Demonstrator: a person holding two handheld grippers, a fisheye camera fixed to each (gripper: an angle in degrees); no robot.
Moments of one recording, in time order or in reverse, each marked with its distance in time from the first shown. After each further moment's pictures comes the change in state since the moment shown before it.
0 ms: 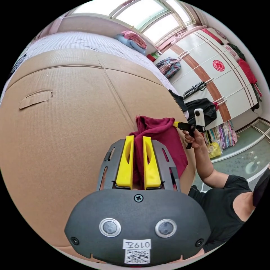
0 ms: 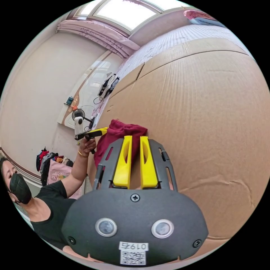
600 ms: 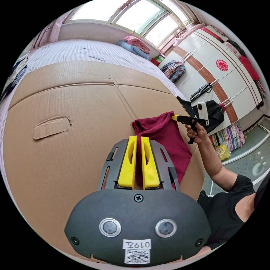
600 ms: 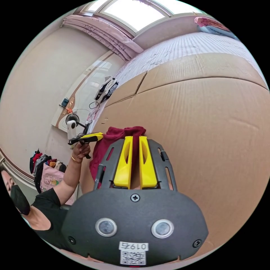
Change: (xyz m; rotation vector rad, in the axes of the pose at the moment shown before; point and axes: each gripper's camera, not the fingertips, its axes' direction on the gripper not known) left arm -0.037 -0.089 -0.044 0.048 -0.087 -0.001; right arm -0.034 -0.111 -0.008 0.025 0.053 -0.060
